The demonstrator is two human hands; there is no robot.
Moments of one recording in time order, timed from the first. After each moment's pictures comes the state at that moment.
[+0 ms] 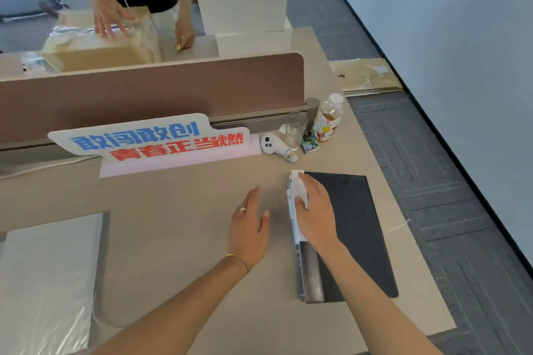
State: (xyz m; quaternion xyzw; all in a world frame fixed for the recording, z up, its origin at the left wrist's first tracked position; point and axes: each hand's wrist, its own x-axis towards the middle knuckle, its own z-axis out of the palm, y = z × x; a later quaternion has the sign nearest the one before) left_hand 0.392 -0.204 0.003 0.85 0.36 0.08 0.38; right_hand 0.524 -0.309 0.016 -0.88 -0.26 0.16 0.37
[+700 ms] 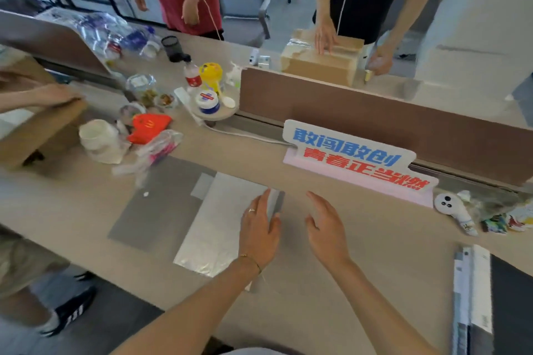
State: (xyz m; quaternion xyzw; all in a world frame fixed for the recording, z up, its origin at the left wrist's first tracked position) left_hand 0.079 -0.022 0.038 0.72 0.57 0.22 0.34; right_hand 0.242 -0.073 0.049 -0.76 -0.51 0.24 0.32
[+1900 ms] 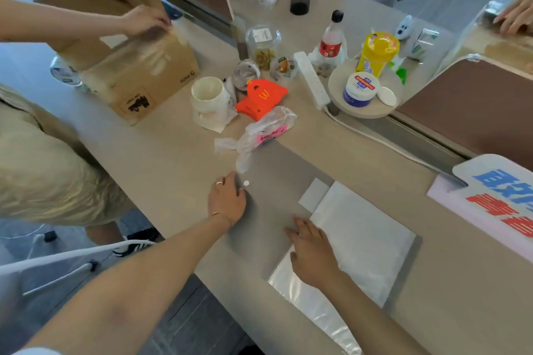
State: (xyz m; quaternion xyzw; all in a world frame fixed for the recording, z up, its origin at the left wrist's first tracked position) left_hand -0.233 0.195 -0.070 0.56 0.78 0.09 0.27; right_hand -0.009 0.091 -0.070 -0.59 -0.75 0.28 -0.08
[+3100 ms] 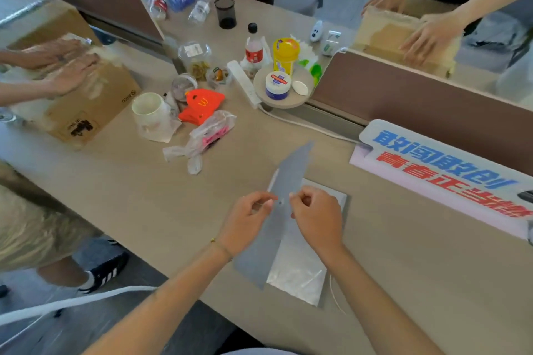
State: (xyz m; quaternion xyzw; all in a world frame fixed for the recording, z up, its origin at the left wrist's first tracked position) left_hand -0.093 0.088 0.046 0.62 0.53 0.26 0.52; right_hand 0.075 0.053 0.072 -0.78 -0.45 0.30 0.31
